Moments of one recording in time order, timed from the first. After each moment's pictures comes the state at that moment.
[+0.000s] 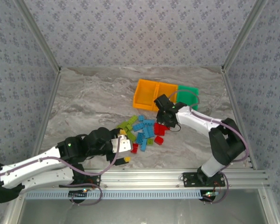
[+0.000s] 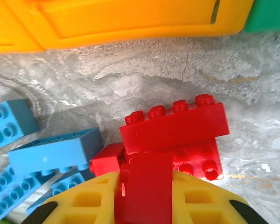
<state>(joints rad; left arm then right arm) -1.17 0.77 0.76 -0.68 -0.02 0.34 0.62 1.57 1.04 -0.66 0.11 0.87</state>
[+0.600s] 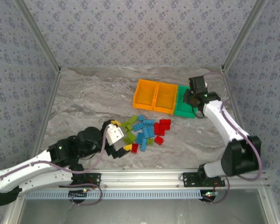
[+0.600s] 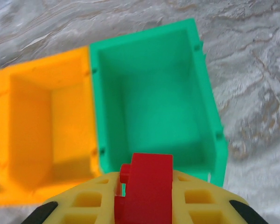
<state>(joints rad) -1.17 0.67 0.76 -0.53 -0.18 0.07 0.19 1.45 1.17 -0.62 0.15 0.54</state>
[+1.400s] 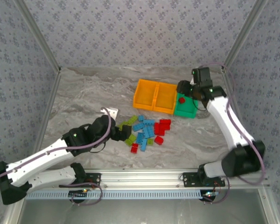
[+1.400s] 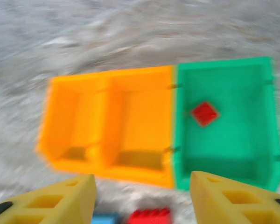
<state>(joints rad) -0.99 0.92 0.88 -0.69 -0.35 -0.61 0.28 1.32 1.29 -0.70 -0.04 0.48</state>
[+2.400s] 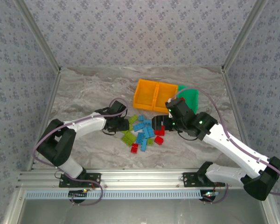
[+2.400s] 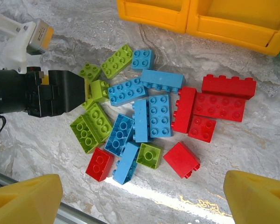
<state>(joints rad) -0.64 1.59 0.90 -0.50 -0.02 -0.67 0.78 1.09 1.07 -0.87 0.03 0.64</state>
